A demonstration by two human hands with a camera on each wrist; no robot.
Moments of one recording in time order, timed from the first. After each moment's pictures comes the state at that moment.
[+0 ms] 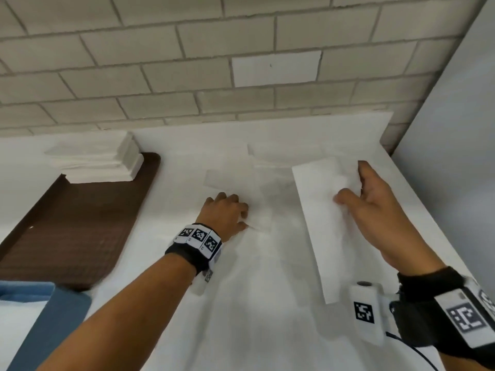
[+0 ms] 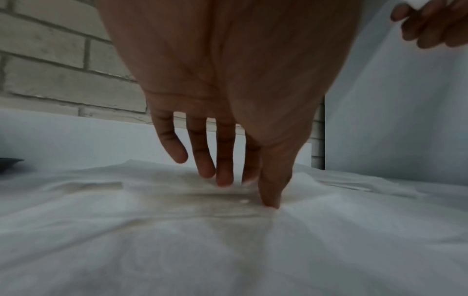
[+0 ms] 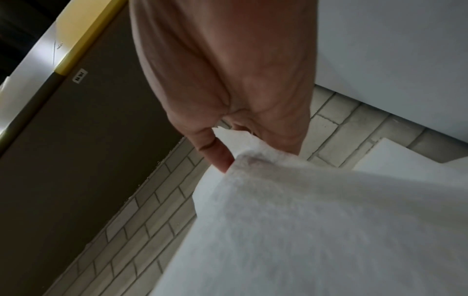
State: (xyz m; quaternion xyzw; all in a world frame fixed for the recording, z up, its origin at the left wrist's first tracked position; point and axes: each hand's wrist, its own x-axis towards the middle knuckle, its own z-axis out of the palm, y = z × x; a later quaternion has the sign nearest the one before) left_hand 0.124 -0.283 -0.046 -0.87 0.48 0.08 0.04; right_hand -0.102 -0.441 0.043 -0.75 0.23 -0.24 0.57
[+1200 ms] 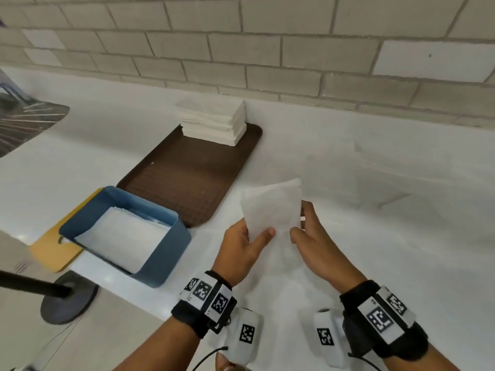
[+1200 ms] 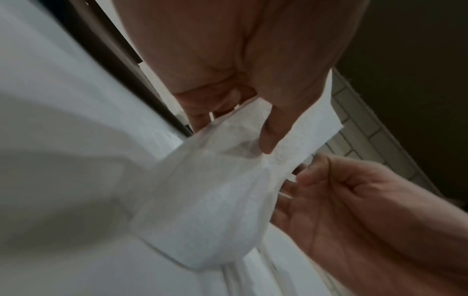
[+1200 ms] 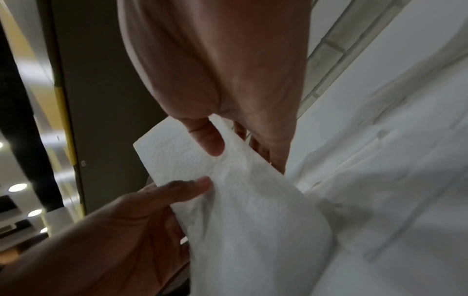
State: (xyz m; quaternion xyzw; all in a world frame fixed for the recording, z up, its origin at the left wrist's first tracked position) left_hand 0.061 -0.105 -0.045 -0.74 0.13 0.13 -0.64; right_hand 0.014 -0.265 -0.022 -0.78 0.10 0.03 0.62
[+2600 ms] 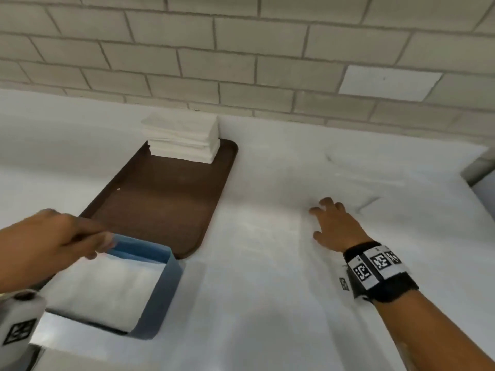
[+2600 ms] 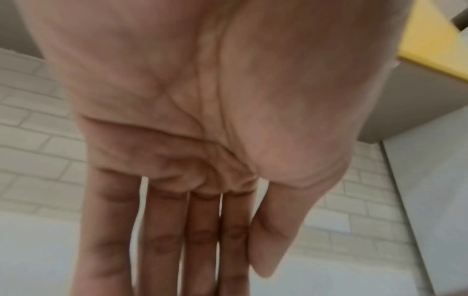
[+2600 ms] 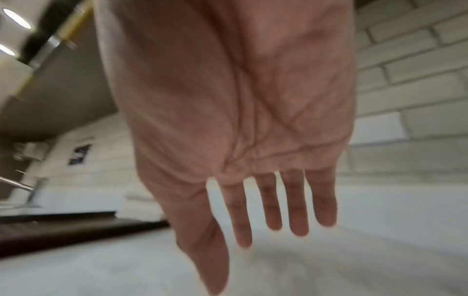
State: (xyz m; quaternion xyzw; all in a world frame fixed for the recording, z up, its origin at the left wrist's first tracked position) left_hand 0.218 0.143 0.051 -0.94 0.29 0.13 -0.12; right_hand 0.062 -0.326 -0.031 -0.96 0.20 0.17 0.06
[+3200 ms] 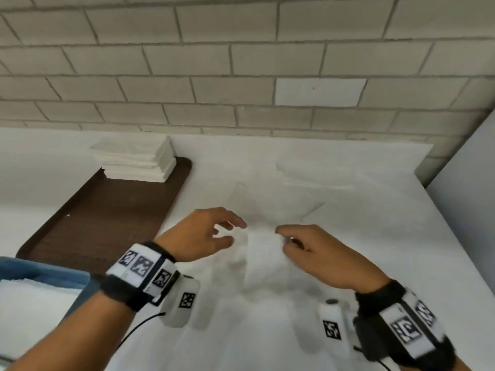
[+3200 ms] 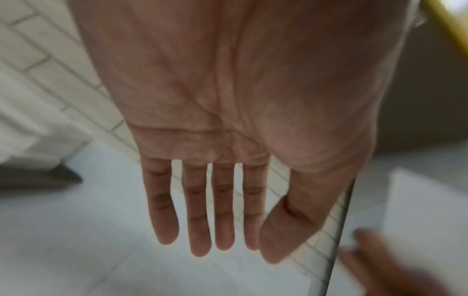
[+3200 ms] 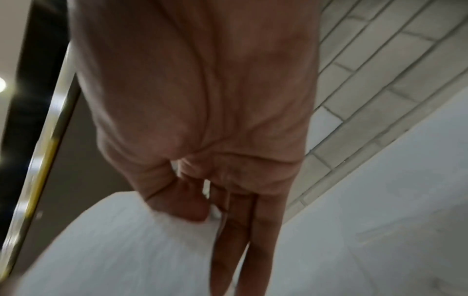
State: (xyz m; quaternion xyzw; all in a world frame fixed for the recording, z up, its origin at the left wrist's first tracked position) left_hand 0.138 -0.179 0.020 -0.83 0.44 0.22 -0.25; right_hand -0.039 -0.376 0.040 -0.90 0.03 0.03 0.43
